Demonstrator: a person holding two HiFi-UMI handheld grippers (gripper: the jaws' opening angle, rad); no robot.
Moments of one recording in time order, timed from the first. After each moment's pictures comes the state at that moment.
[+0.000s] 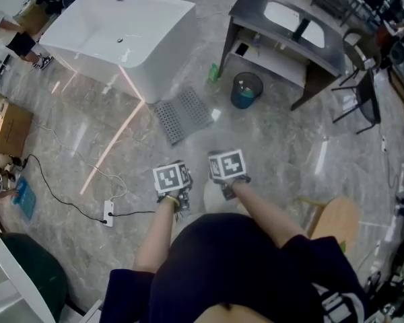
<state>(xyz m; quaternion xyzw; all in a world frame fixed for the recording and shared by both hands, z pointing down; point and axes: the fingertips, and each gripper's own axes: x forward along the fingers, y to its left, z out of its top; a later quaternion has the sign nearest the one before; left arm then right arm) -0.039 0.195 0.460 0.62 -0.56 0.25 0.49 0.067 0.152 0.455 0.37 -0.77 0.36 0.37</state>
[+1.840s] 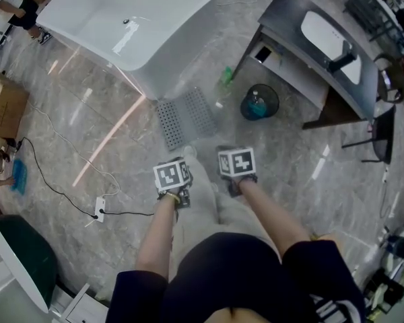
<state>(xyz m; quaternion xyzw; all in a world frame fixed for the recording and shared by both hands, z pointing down) -0.060 0.000 0.535 0.55 -0.58 0.24 0.55 0.070 -0.071 0.521 0.34 -0.75 0.38 0.41</state>
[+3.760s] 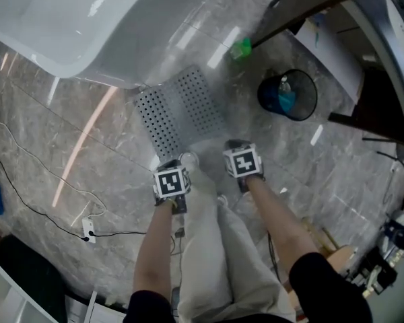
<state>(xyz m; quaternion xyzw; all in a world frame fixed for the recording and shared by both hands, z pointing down) -0.119 -0.119 0.917 0.53 -0.51 0.34 0.58 0.053 -0.213 0.911 0.33 -0.69 0.36 0.53</state>
